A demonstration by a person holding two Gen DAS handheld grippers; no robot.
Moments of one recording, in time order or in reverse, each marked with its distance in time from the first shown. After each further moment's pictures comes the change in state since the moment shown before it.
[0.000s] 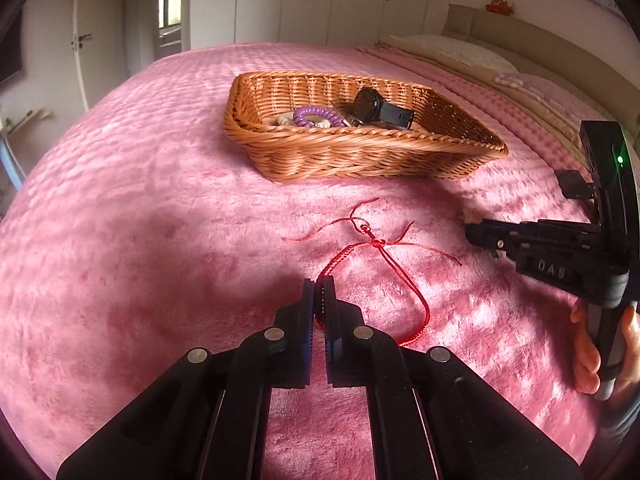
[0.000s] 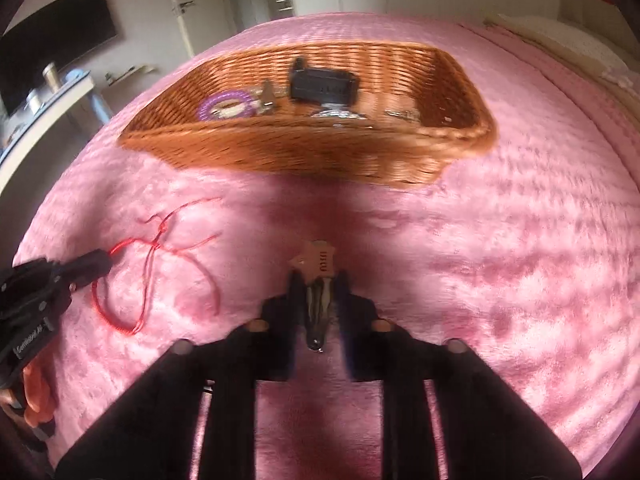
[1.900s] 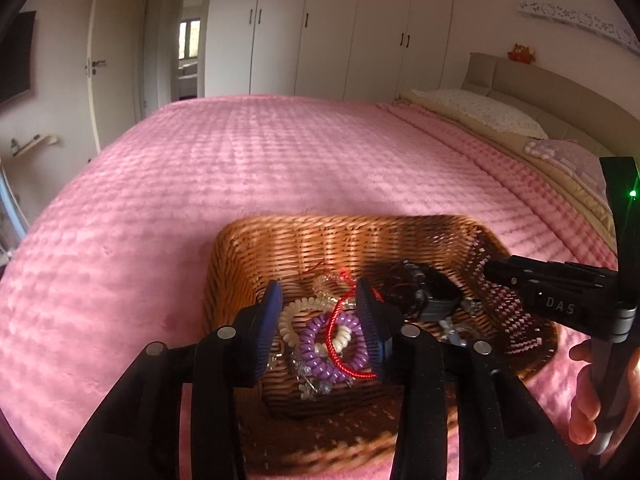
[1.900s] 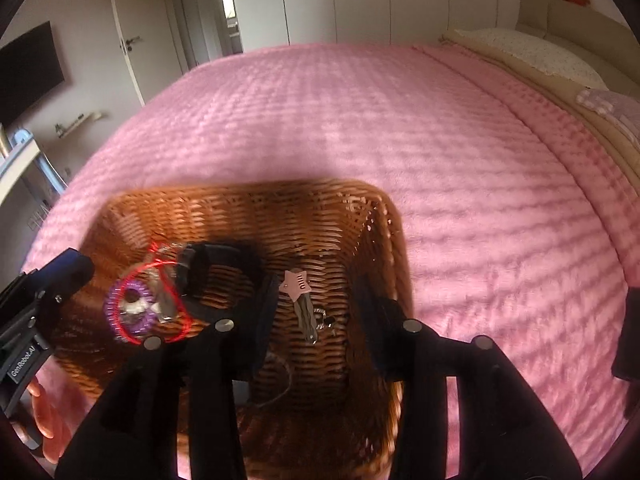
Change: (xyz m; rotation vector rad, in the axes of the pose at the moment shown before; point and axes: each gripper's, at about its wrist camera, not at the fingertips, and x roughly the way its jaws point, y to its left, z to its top) left arm 0.053 0.003 0.152 -0.054 -0.179 0.037; right arm 0.013 -0.064 0.142 0.166 -0.090 -0.113
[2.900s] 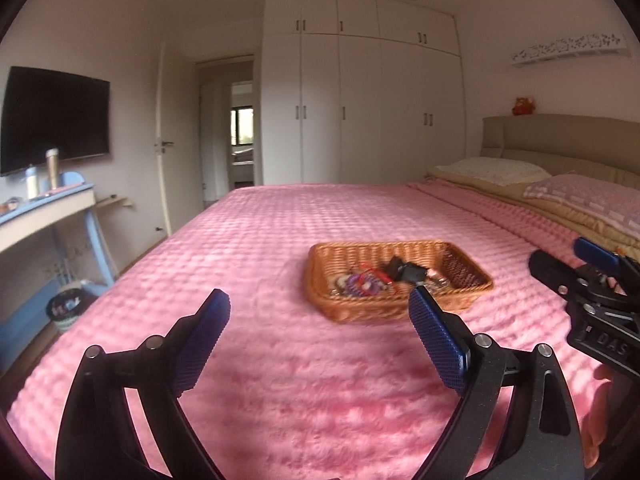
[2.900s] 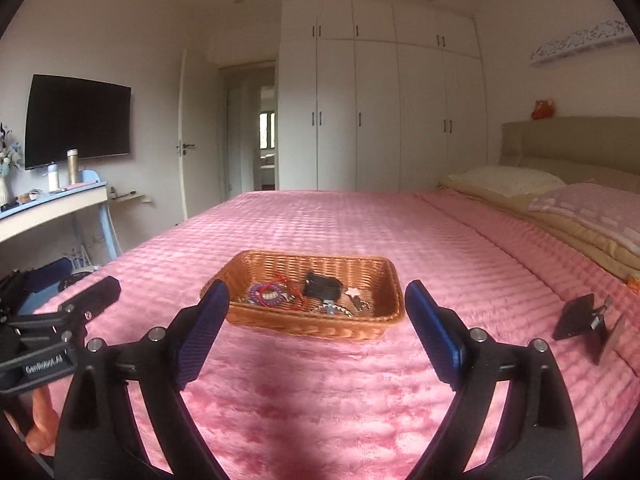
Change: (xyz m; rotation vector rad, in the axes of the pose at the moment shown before) left arm -0.228 -0.032 -0.118 0.040 -0.339 0.227; right arm -0.212 0.063 -0.171 -0.121 -0.573 0.005
